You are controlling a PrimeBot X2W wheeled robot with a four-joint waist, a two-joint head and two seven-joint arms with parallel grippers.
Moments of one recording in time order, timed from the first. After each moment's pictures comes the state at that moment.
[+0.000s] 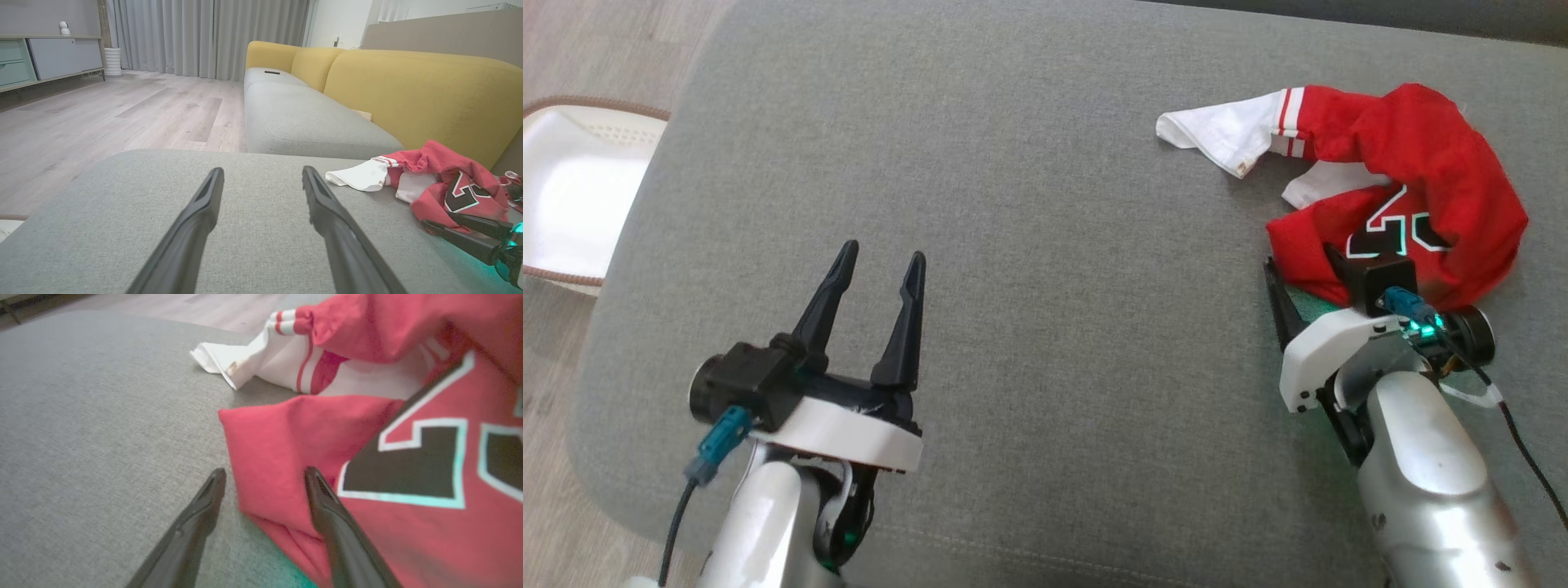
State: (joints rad) left arm -0.16 0.05 -0.22 0.11 -0.19 -0.12 -0.26; right arm -0.46 -0.05 0.02 0.72 -0.13 0.13 -0.03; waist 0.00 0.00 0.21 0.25
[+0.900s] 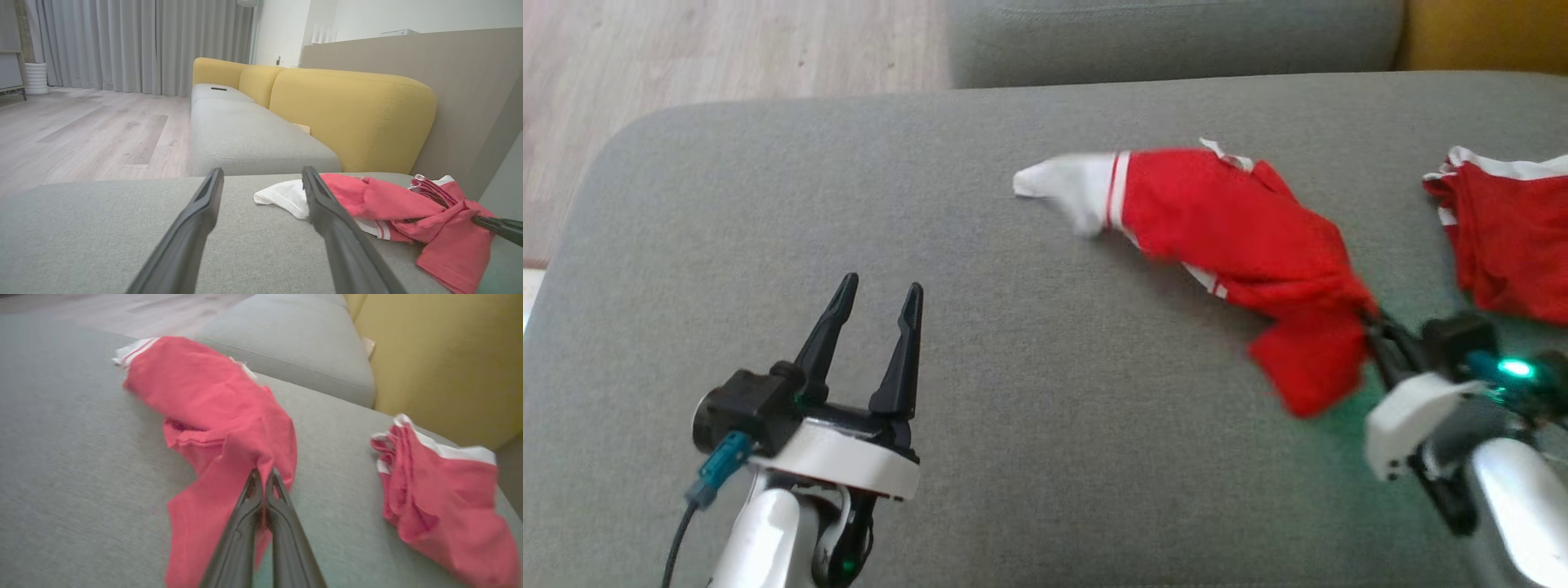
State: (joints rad) left arm -0.10 0.05 -0.21 0.12 -0.21 -0.13 -0.26; right arm -0.21 -0.30 0.18 0.38 0.07 0.13 0.06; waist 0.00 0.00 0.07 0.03
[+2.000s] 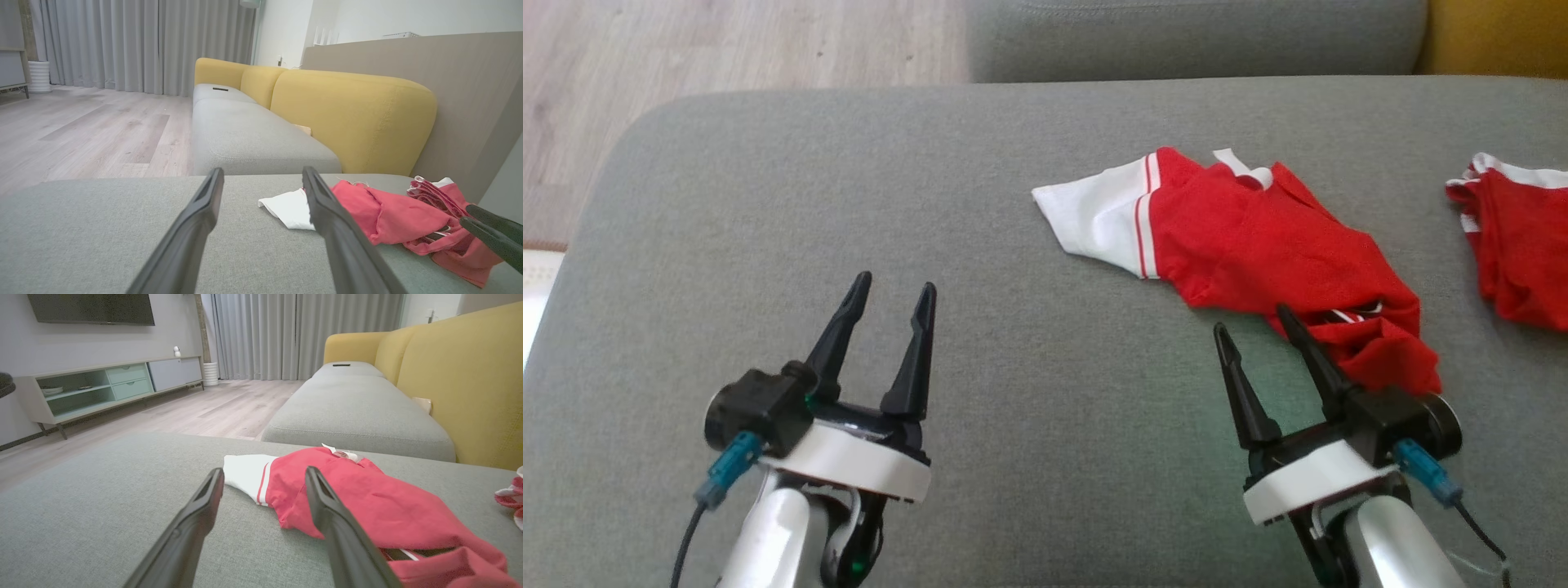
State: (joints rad) left arm -0.10 0.05 -0.23 0.11 -0.21 -0.13 -0.26; right arm -0.07 -0.06 0.21 0.21 0.07 0.13 -0.20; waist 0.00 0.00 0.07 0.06
